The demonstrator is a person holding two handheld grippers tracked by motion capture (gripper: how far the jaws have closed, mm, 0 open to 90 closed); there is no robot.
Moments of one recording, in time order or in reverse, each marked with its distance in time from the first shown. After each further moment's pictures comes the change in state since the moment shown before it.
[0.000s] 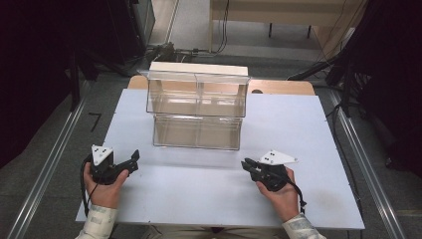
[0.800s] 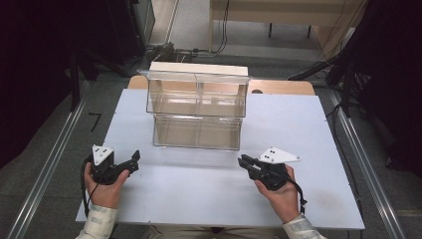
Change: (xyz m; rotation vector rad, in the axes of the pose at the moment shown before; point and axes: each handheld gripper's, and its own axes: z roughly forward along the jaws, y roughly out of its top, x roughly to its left) left arm -0.001 -0.001 0.001 0.005 -0.003 0.000; right arm 0.013 0.021 -0.013 -0.060 0.040 -0.022
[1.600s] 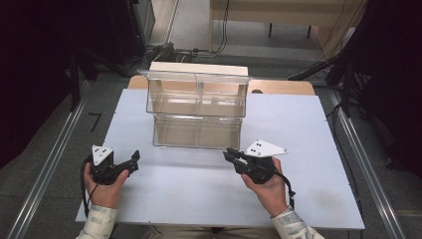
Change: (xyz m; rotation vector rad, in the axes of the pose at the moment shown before) left arm 0.001 0.000 0.000 -0.003 -0.002 -0.010; right arm 0.022 0.032 0.015 -0.052 0.060 -0.036
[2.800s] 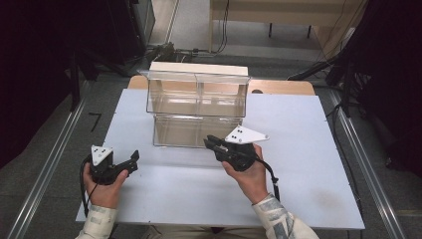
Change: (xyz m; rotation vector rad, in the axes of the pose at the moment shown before) left arm 0.001 0.000 -0.001 -0.003 0.002 -0.003; right arm 0.017 0.042 0.031 -0.075 0.053 -0.019
